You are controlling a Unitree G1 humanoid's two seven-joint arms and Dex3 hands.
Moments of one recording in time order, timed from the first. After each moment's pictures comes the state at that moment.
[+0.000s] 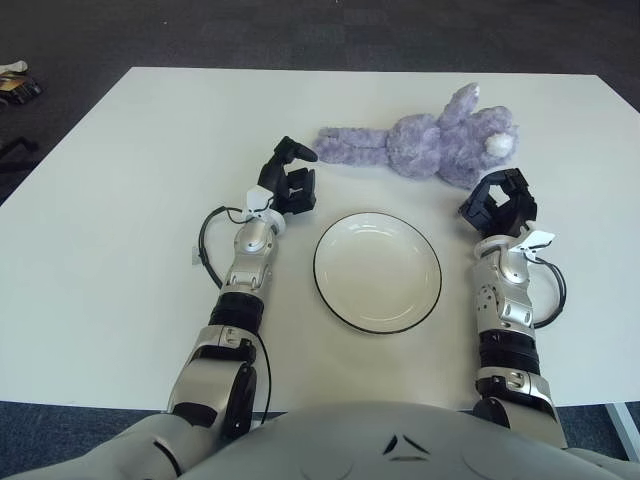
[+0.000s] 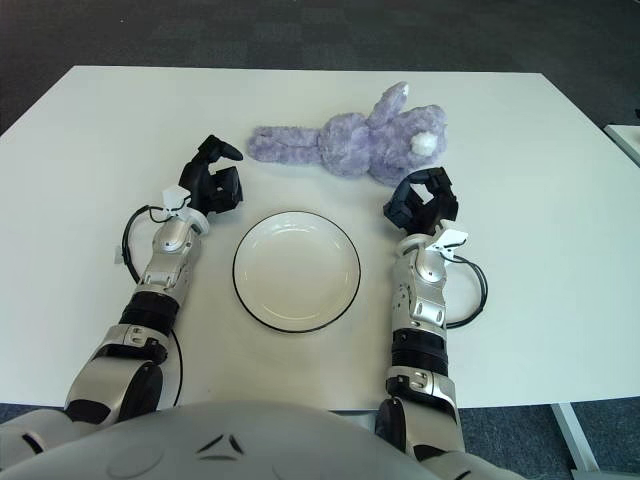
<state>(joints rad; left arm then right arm) -0.36 -0.01 0.03 0.52 -0.01 -0.44 -0.09 -0.17 0.05 -0.31 0.23 0.19 -0.15 -0.18</state>
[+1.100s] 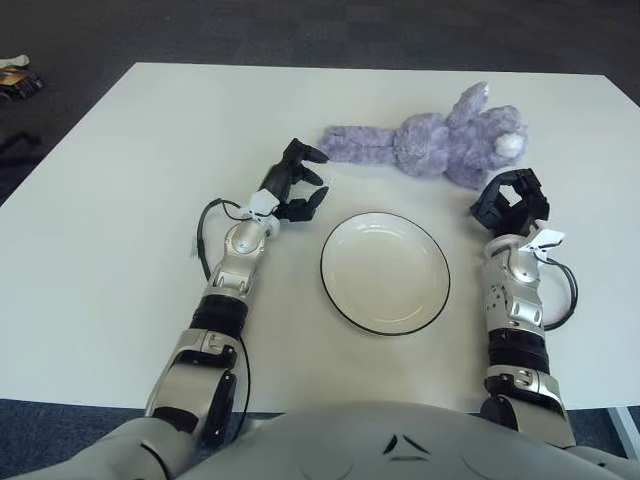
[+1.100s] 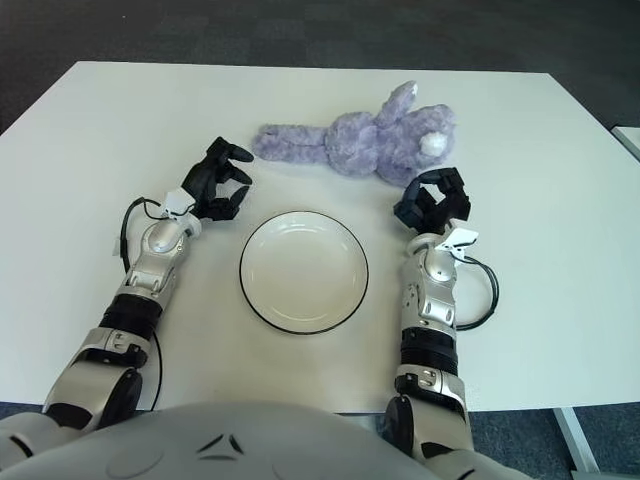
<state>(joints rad) -0.34 0.10 -0.07 0.43 0.13 -0.41 -0.15 -0.17 -0.01 -0.33 0.23 0.17 -0.11 -0.21</state>
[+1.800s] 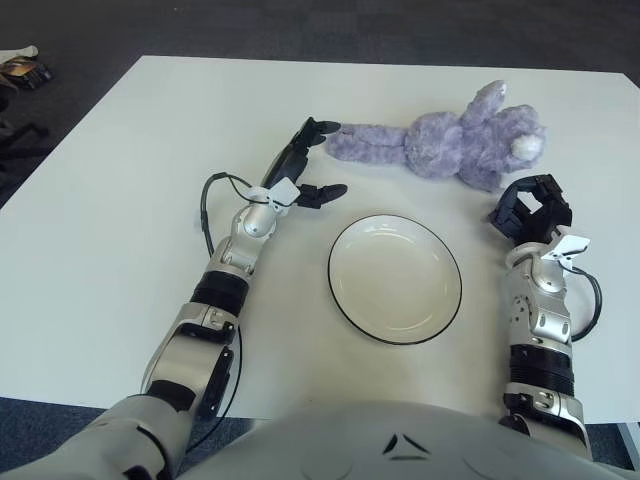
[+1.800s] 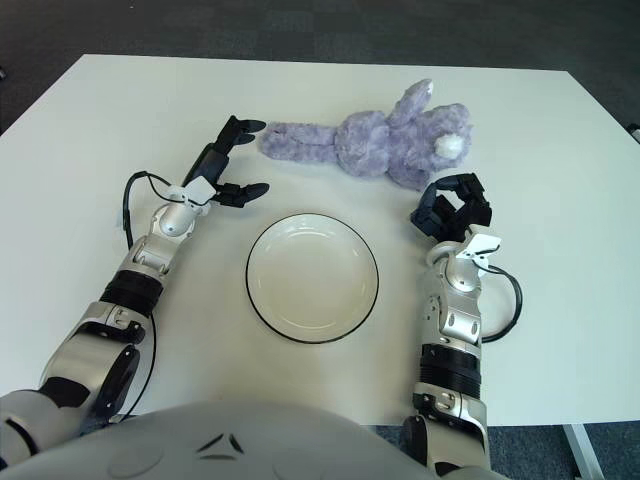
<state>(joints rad) -0.48 0.14 -0.16 0.51 0.34 -0.49 0.00 -0.05 -0.12 -0.32 0.01 0.09 0.06 -0.20</state>
